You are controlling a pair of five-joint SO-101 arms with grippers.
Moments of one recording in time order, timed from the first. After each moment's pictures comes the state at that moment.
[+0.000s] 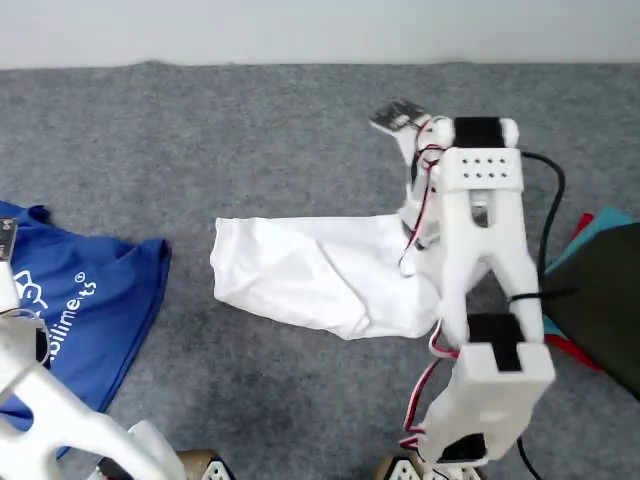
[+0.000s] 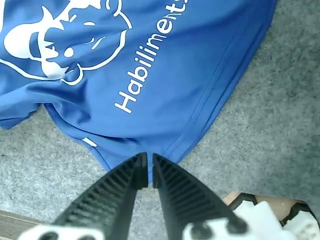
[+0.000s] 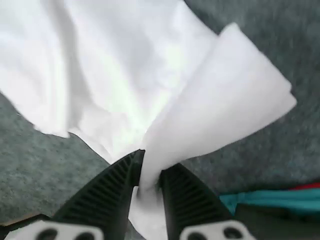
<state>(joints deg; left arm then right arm) -54.6 -36.9 27.6 99.1 -34.2 -8.4 13.7 -21.1 100.3 32.5</state>
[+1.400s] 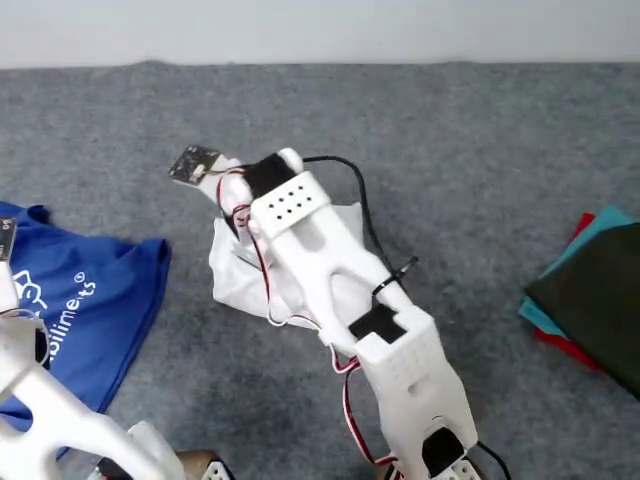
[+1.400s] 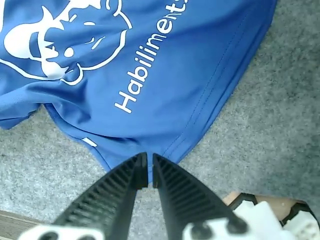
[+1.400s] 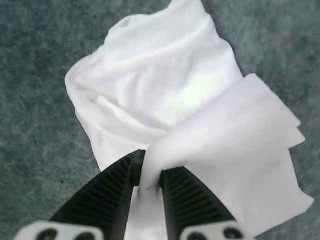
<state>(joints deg) -54.6 -36.9 27.6 99.1 -34.2 -40.4 37.7 -41.2 93.0 23.7</state>
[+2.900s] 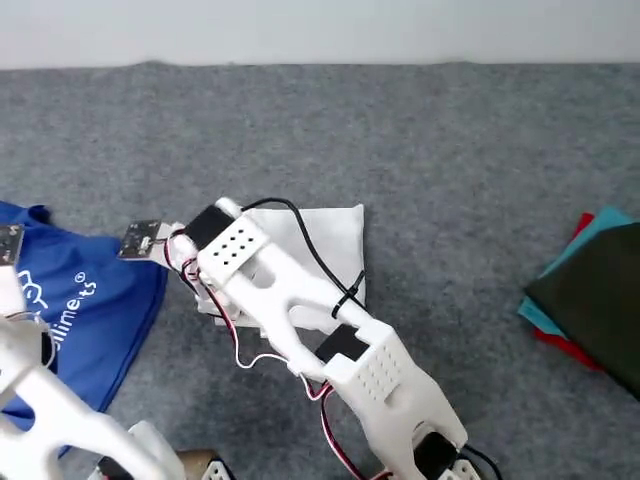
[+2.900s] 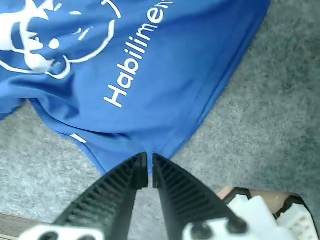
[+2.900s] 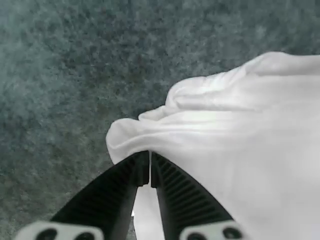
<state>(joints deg) -54.6 -37.0 31.0 99.1 -34.2 -51.6 41.8 -37.6 92.0 28.3</state>
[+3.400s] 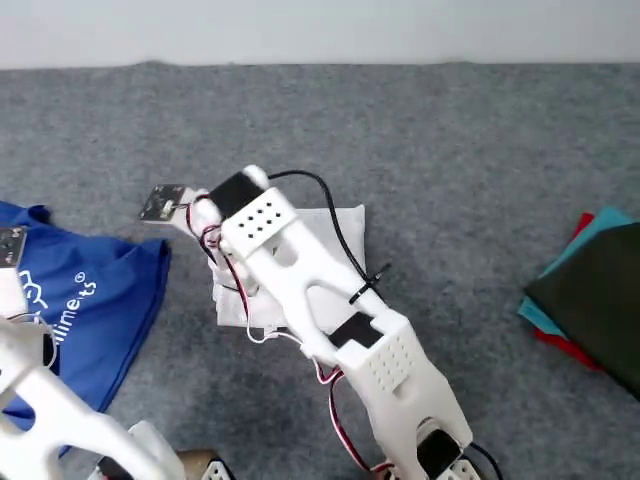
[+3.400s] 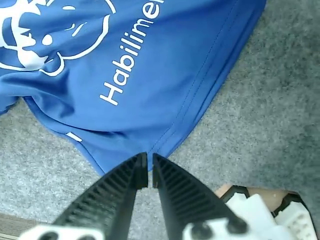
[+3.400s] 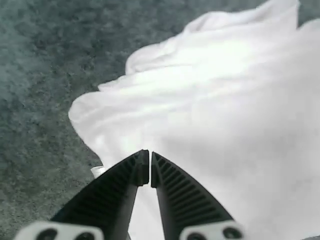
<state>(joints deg) -54.6 -37.0 31.3 99.1 -34.2 -45.9 42.5 -45.6 100.5 28.2</state>
